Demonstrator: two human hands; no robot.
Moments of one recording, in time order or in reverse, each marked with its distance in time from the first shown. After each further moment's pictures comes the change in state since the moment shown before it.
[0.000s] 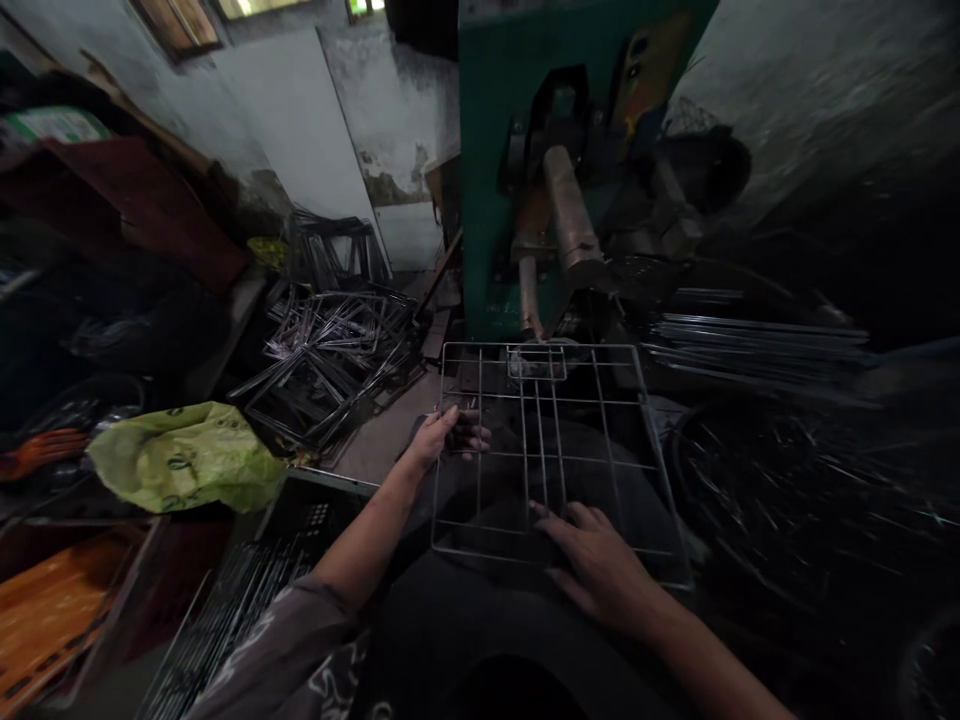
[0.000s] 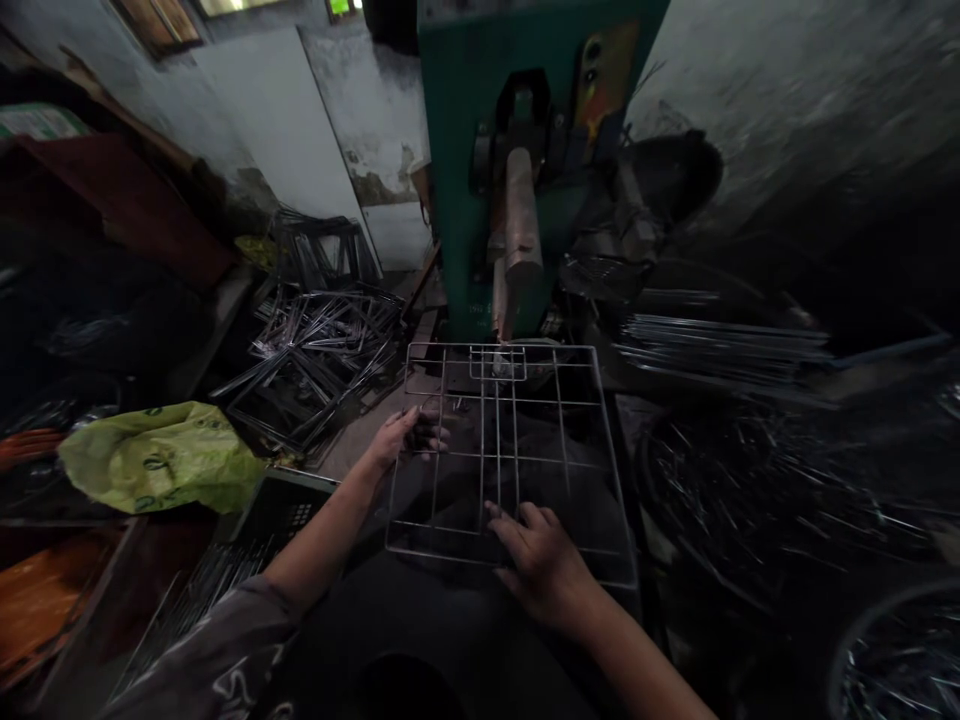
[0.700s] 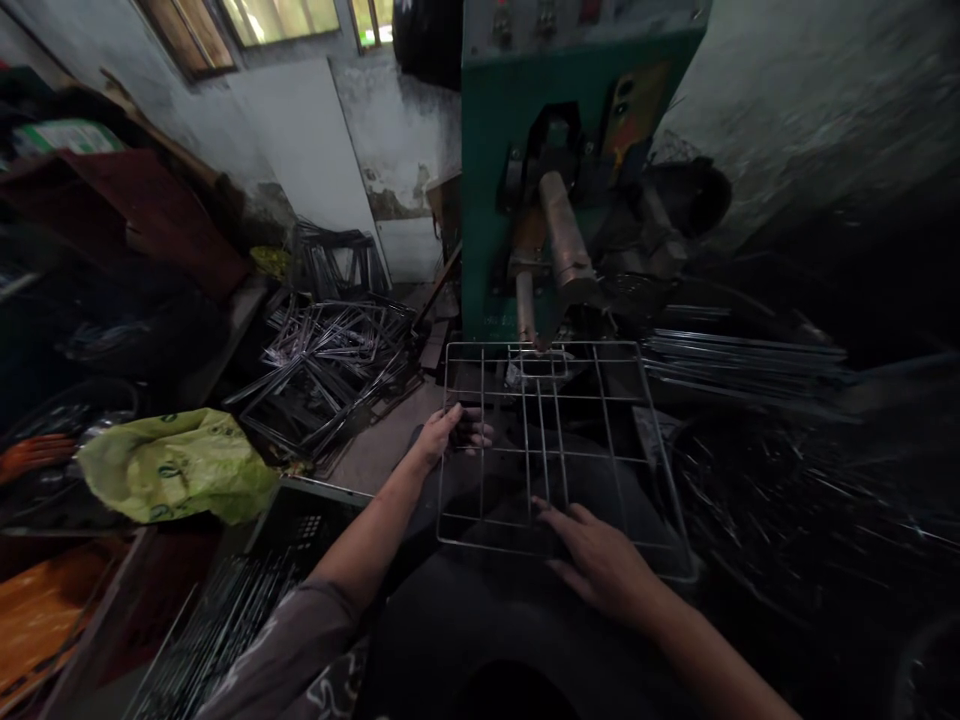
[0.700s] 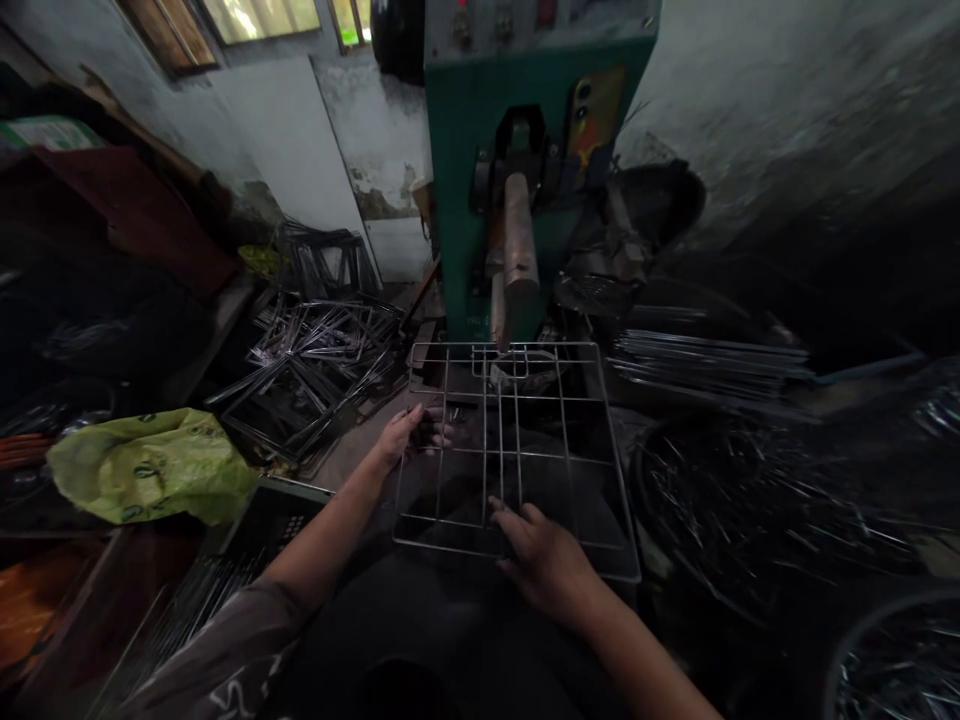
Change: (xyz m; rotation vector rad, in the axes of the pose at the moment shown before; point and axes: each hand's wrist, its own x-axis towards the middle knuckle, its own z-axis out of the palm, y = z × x) left_hand 0.022 0.004 0.003 -0.025 -0.027 0.088; right_hand 0.006 0.015 -0.006 -0.011 -0.005 0.047
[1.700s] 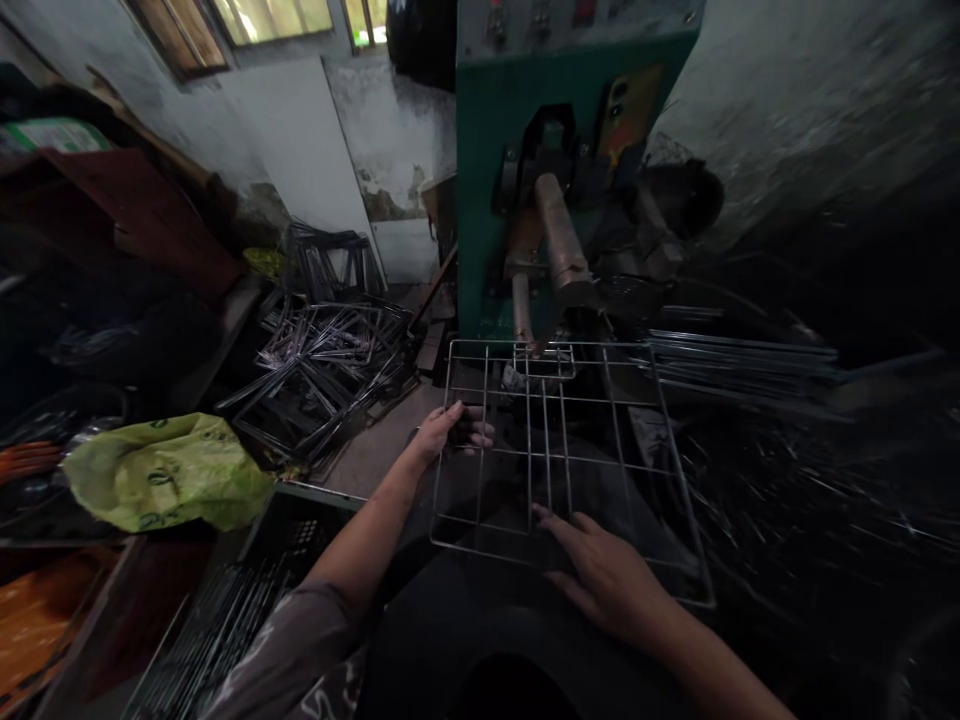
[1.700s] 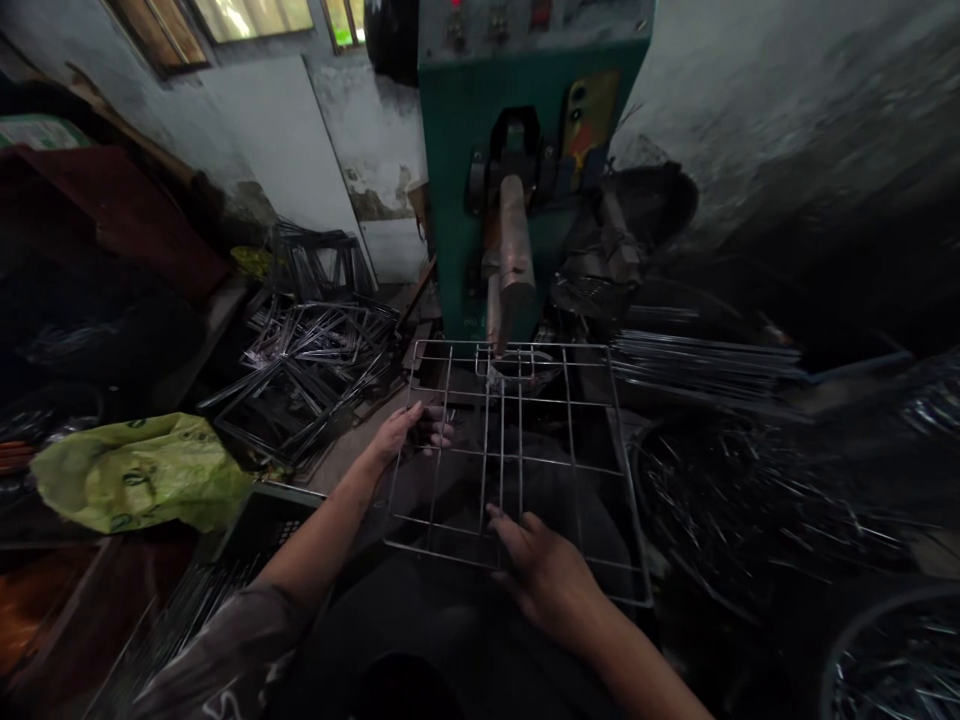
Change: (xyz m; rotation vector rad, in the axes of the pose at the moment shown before) left_hand 0.003 0.011 0.007 0.020 -0.036 -0.028; right_hand -0.006 -0.010 -0.008 0.001 0.025 0.003
